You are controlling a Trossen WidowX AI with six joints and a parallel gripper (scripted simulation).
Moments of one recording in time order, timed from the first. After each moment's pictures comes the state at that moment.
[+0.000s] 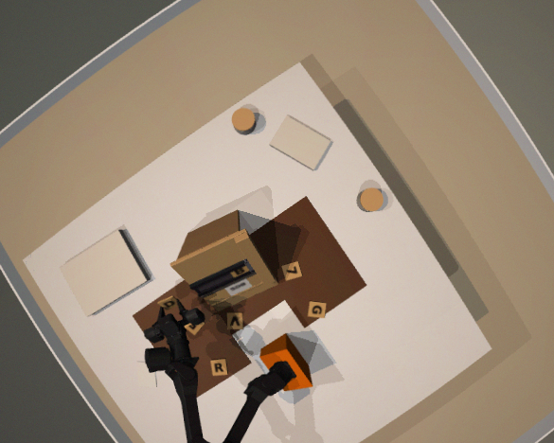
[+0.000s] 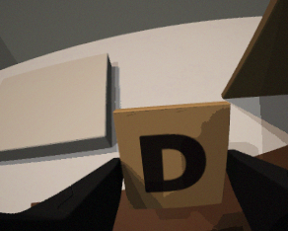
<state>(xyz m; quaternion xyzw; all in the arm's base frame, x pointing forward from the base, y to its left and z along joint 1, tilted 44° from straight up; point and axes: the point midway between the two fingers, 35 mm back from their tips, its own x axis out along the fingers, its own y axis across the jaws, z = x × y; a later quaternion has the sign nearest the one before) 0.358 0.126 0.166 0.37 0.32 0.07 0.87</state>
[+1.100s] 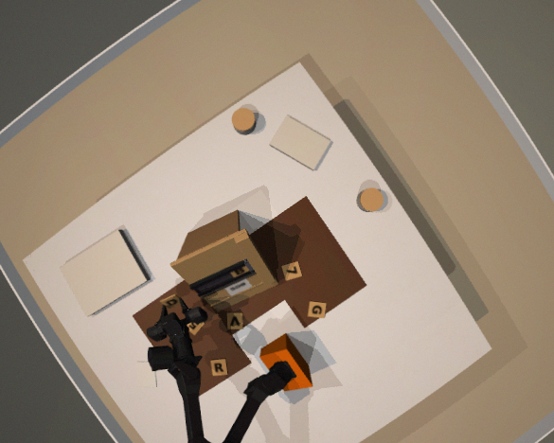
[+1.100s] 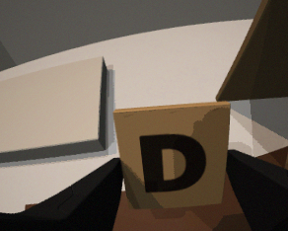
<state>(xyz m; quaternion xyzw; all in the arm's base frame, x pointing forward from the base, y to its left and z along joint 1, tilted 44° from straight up) 0.358 0.118 0.159 0.37 0.32 0.07 0.87</state>
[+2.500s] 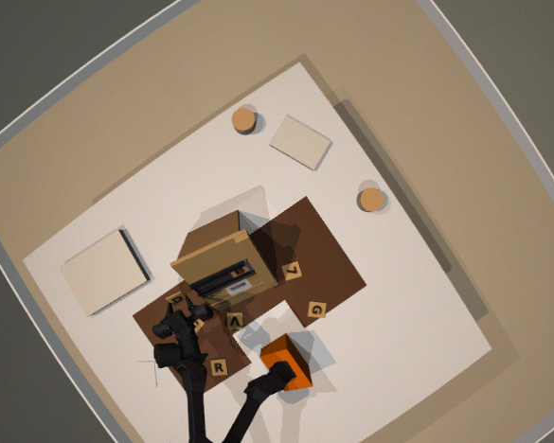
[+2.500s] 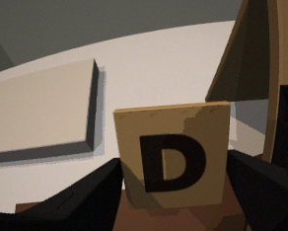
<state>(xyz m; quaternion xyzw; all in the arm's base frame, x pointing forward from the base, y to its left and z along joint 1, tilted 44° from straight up) 0.356 0.102 0.145 0.37 0.32 0.07 0.87</state>
